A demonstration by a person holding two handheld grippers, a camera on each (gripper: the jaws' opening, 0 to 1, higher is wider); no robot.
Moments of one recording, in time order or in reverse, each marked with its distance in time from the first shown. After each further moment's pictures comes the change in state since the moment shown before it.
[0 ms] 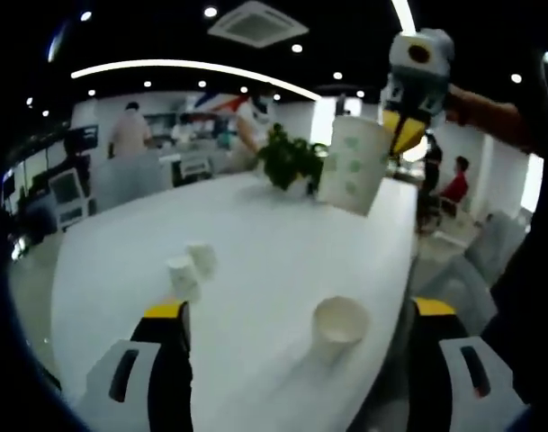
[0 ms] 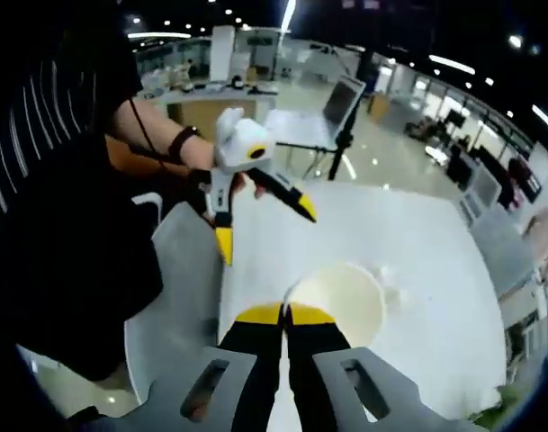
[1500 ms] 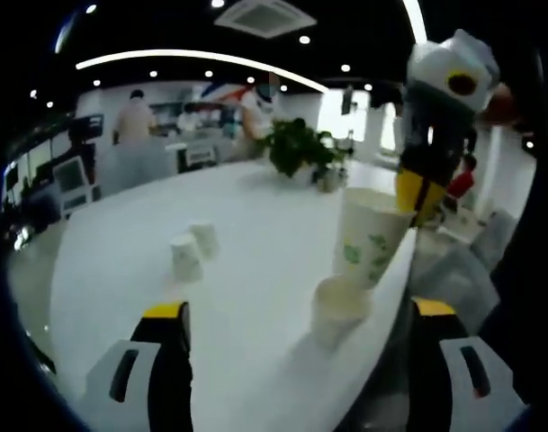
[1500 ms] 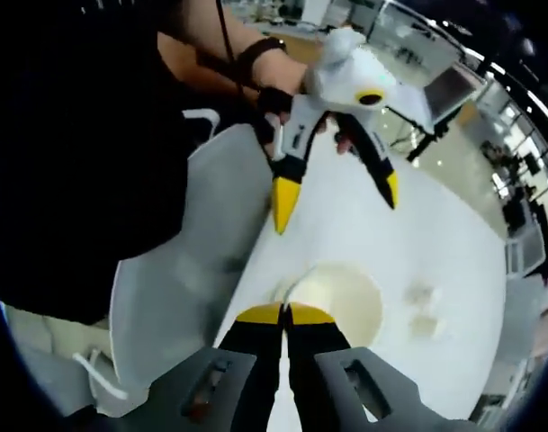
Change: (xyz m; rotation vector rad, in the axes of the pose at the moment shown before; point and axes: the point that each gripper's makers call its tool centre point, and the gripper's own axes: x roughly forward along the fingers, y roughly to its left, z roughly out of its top) left arm -0.003 0.000 -0.025 -0.056 0.040 0.017; right arm 0.089 0.056 -0.041 -0.263 0.220 0.220
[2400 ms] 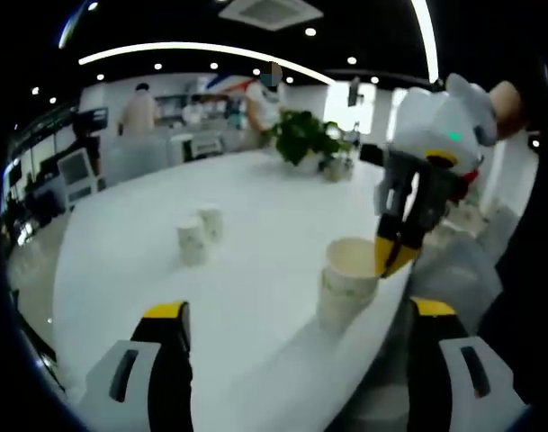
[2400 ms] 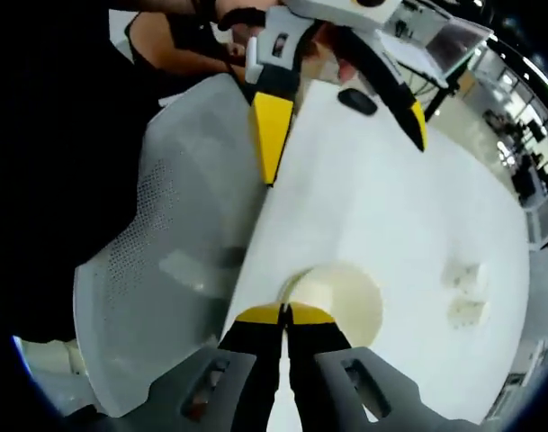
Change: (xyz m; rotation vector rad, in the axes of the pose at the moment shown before) left arm -0.005 0.002 -0.021 -0.009 0.050 0.017; right arm 0.074 0.010 -0.024 0.075 0.077 0.039
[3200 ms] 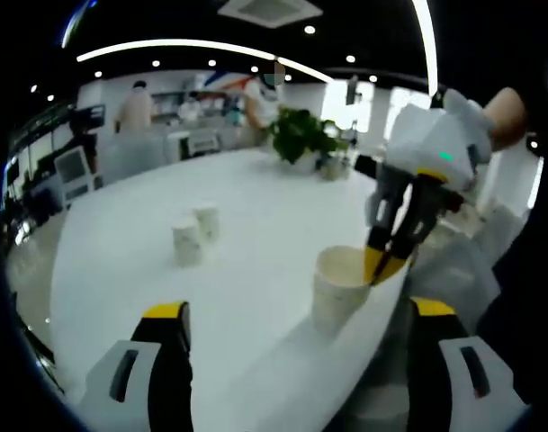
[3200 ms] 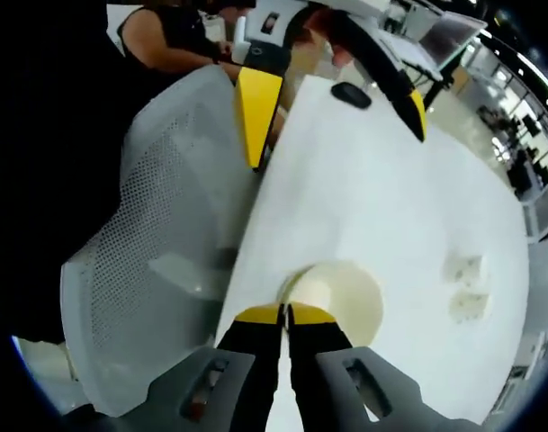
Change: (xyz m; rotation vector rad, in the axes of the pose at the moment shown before) left arm 0.002 -0.004 0.004 0.007 0.009 -0.019; right arm 0.009 -0.006 -0.008 0.034 -0.011 -0.022
